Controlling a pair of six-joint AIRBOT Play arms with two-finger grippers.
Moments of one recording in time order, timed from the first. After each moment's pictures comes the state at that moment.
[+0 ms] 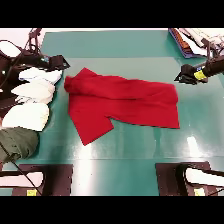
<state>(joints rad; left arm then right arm) 0.04 -1.45 1.53 1.03 -1.05 -1.34 -0.19 -1.36 1.47 -1.16 1.39 1.54</state>
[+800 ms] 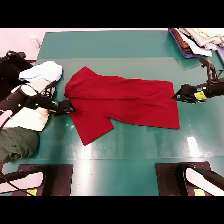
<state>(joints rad) 0.02 -1.33 0.88 0.97 -1.00 -1.35 -0.22 -1.07 1.08 -1.05 1.38 1.44</state>
